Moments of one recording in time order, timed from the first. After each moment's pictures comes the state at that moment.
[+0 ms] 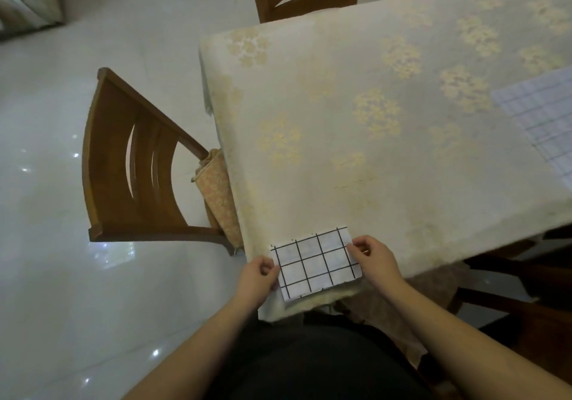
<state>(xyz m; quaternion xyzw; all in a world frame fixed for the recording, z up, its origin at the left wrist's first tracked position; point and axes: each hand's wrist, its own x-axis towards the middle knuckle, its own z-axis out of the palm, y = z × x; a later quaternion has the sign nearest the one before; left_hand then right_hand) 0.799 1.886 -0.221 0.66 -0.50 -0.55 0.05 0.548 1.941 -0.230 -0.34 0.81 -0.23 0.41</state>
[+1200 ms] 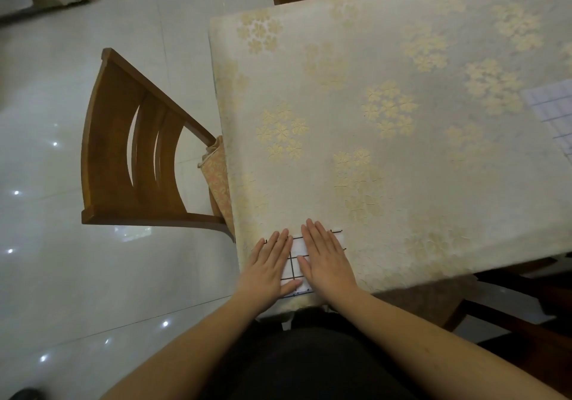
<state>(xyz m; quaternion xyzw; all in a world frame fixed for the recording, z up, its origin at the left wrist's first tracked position) 0.778 1.897 -0.271 0.42 -0.88 -0.17 -0.14 0.597 1.924 -0.266 -0.69 0.69 0.03 0.20</state>
